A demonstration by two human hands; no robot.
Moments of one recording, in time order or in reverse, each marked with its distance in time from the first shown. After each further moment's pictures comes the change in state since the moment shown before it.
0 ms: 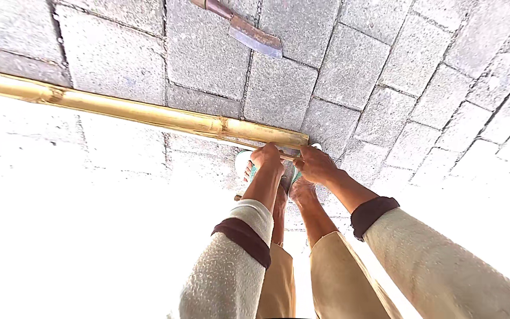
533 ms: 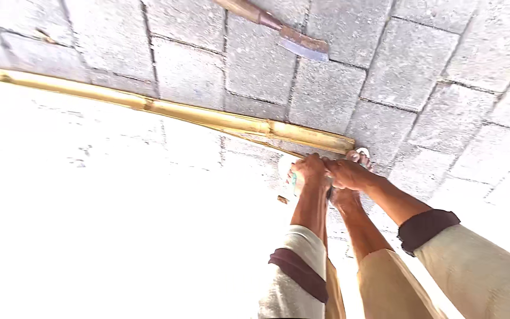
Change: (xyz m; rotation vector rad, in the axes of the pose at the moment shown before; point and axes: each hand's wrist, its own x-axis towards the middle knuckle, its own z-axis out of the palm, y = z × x) left_hand -0.014 -0.005 -0.028 0.073 -0.054 0.036; right_hand 0.009 -0.029 0.008 0.305 -0.239 -0.153
